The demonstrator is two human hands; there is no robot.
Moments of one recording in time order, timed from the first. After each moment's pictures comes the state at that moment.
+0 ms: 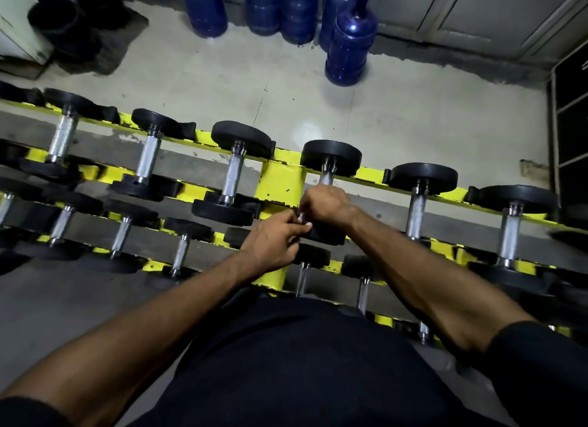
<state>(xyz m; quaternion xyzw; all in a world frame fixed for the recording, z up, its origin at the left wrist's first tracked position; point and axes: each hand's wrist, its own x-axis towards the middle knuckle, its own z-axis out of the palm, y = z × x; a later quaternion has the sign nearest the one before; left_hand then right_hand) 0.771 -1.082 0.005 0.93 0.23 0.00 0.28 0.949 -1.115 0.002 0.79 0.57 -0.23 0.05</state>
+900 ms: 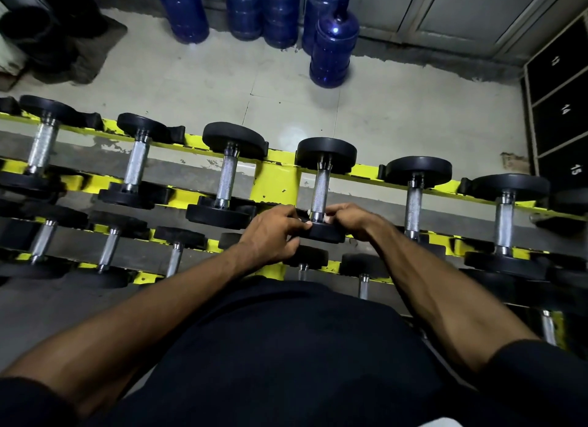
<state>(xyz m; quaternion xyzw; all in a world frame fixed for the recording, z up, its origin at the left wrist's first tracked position) 0.775 -1.064 -0.003 0.95 0.16 0.04 0.26 0.974 -1.170 -0.040 0.75 0.12 -0.57 -0.31</state>
